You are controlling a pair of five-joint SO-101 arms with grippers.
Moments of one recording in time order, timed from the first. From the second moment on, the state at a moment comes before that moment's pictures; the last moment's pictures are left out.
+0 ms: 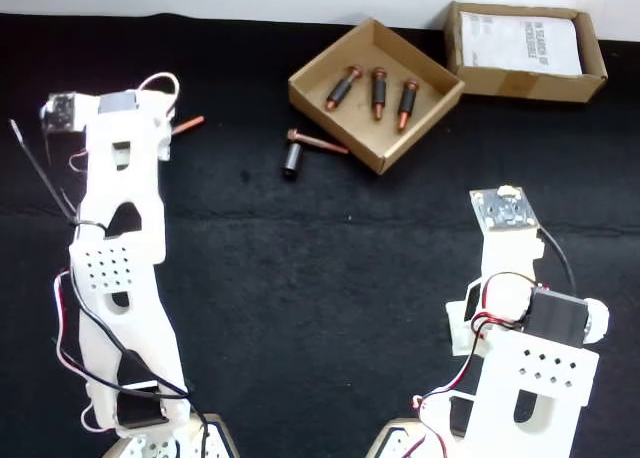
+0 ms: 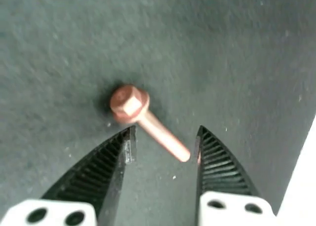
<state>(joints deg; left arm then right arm) -16.4 54.5 -45.6 62.4 84.0 8.0 -54.8 39.5 100.4 20.4</state>
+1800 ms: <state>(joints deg) -14.9 63.0 -92.7 94.3 30.2 6.3 -54.8 35.4 97.5 20.4</state>
